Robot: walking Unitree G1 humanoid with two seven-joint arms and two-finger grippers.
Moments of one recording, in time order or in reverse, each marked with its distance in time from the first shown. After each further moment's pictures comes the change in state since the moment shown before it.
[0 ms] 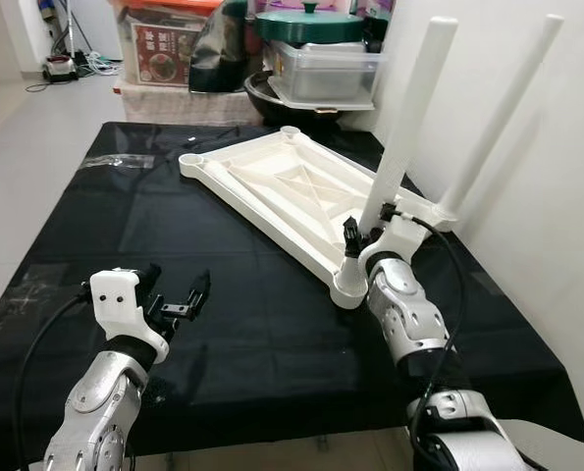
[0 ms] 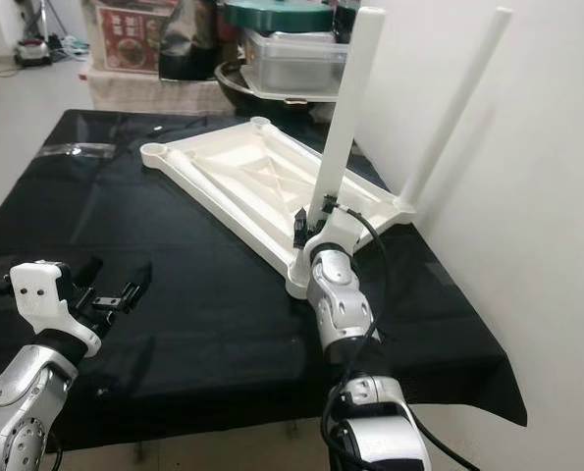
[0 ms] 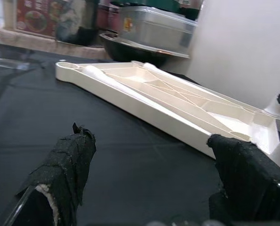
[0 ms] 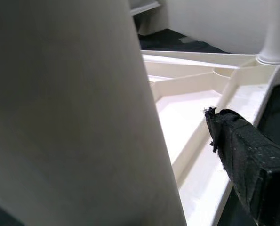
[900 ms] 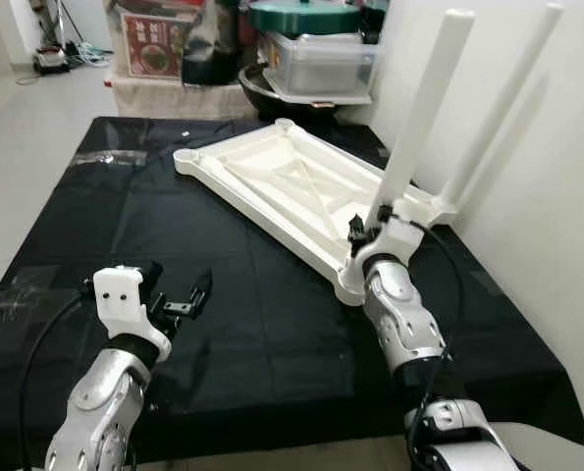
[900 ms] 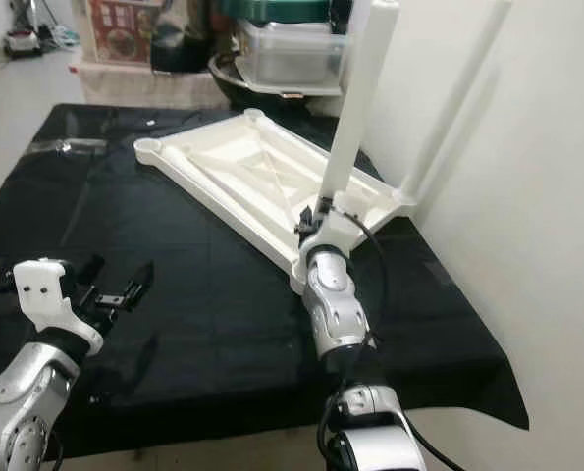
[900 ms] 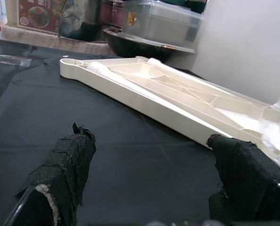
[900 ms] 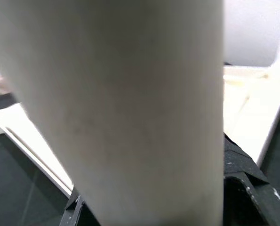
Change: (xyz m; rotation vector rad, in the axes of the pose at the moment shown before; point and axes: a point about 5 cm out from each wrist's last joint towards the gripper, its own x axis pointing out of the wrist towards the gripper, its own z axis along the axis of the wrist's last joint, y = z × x) left arm 0.000 -0.002 0.000 0.022 0.005 0.015; right arm -0.018 -0.007 -0.001 -0.034 -0.118 0.052
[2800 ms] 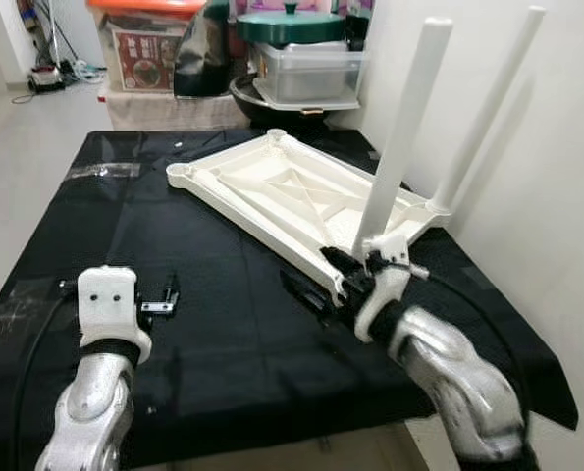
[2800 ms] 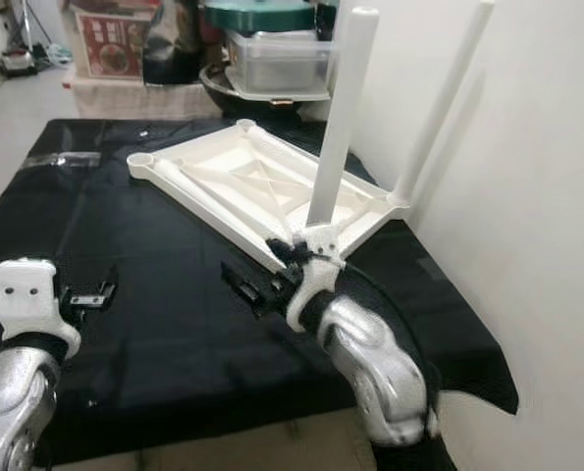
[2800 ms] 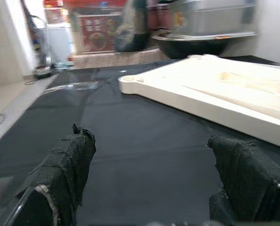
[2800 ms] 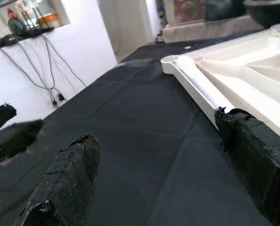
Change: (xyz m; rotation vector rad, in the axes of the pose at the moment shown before) left arm -0.013 0.004 0.017 0.260 0.025 0.261; right arm -0.068 0.036 0.018 -0.037 0.094 0.785
